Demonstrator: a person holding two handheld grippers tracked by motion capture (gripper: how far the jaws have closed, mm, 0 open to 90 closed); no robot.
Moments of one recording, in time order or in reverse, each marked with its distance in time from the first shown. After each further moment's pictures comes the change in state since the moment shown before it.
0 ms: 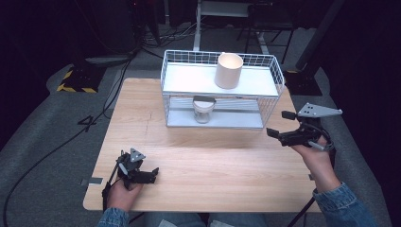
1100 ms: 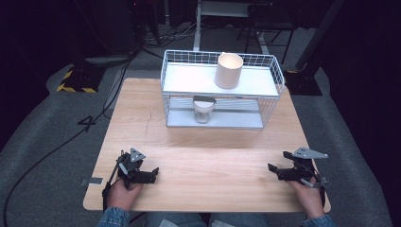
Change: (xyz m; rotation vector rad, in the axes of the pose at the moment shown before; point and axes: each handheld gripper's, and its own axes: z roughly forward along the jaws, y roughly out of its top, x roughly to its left) left arm 0.000 0.000 0.000 0.000 -0.002 -0.002; right arm 0.004 -0.158 0.019 0.142 -0.119 0.145
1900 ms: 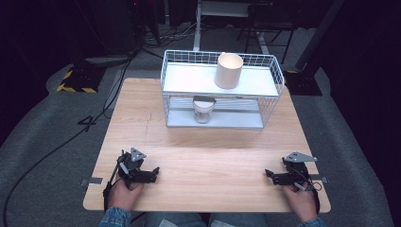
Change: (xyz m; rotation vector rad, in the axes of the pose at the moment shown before) left arm -0.002 0.002 0.002 0.001 0.015 -0.016; right arm 0.009 -0.016 0.015 0.127 -0.094 -0.013
